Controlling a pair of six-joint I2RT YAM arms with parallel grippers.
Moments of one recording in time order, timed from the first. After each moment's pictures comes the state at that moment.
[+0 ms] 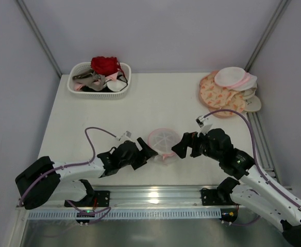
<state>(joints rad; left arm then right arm) -0.96 1.22 0.42 0.14 -0.11 -1.38 0.67 0.67 0.61 -0.39 -0.13 0.53</state>
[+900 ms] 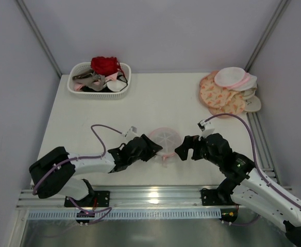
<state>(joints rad) -1.00 1.40 0.54 0.26 -0.24 -1.46 0.74 0.62 0.55 -0.45 0.06 0.54</state>
